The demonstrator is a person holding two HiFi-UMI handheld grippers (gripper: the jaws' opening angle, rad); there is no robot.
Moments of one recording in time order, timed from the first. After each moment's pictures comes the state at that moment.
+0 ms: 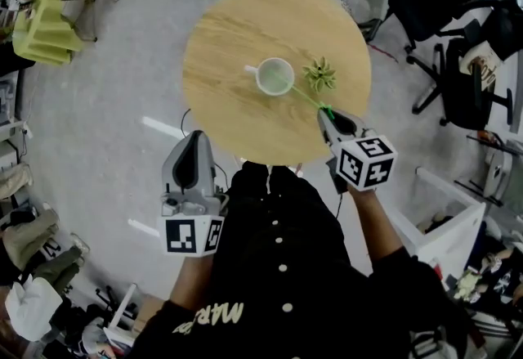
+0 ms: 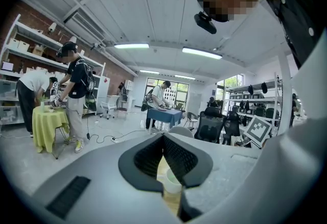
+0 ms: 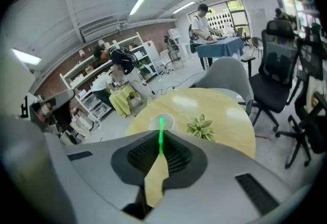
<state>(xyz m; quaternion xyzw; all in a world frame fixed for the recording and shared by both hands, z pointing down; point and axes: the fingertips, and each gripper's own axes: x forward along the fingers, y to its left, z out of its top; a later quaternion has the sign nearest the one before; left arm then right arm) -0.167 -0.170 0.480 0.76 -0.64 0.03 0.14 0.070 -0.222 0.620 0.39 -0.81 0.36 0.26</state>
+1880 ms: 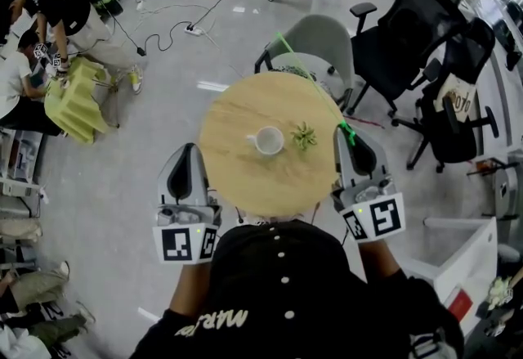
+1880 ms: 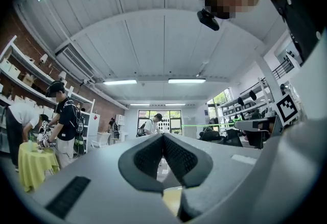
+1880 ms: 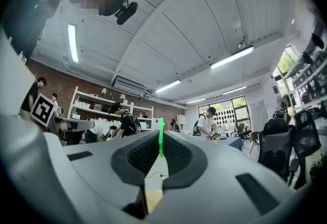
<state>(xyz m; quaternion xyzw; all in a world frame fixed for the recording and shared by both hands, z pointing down) -0.162 -0.141 0.285 0.78 -0.62 -0.06 -0.04 0.095 -0.178 0.285 0.48 -0.87 -0.05 -0.06</state>
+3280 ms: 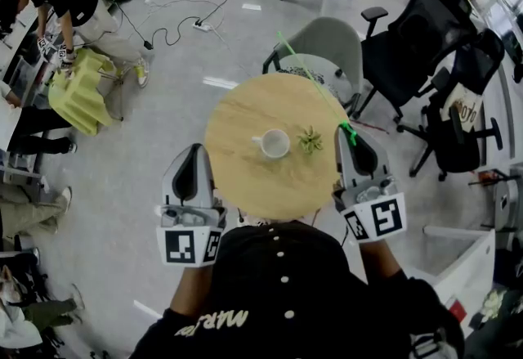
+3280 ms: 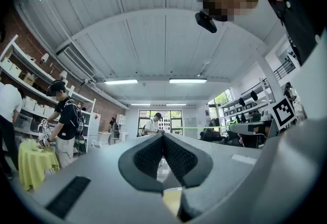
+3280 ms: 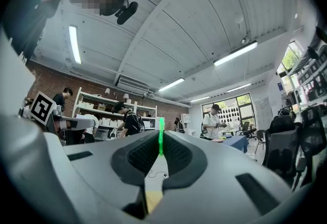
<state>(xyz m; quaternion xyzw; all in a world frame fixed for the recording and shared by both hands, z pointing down) -0.165 -0.152 0.284 0.78 -0.63 -0.06 -0.04 0.077 -0.202 0.288 0.46 -0.89 -0.04 -0.05</state>
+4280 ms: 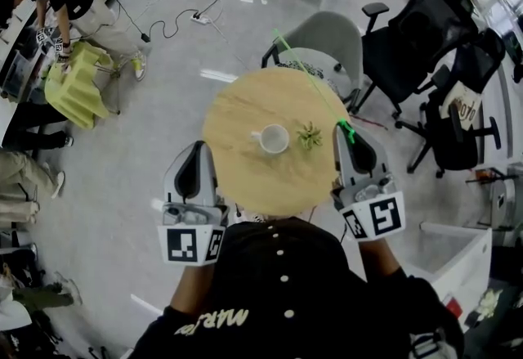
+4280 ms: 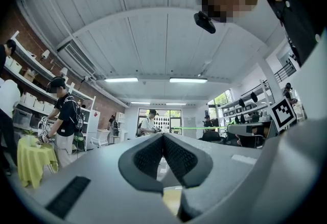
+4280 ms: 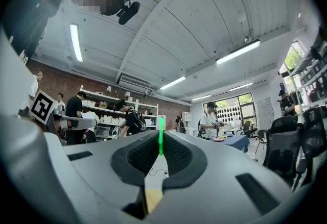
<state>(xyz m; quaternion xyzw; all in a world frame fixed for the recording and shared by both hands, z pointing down) -0.163 -0.157 0.295 0.78 -0.62 -0.07 -0.02 0.068 -0.206 0.297 0.45 -0.89 -0.04 -0.04</state>
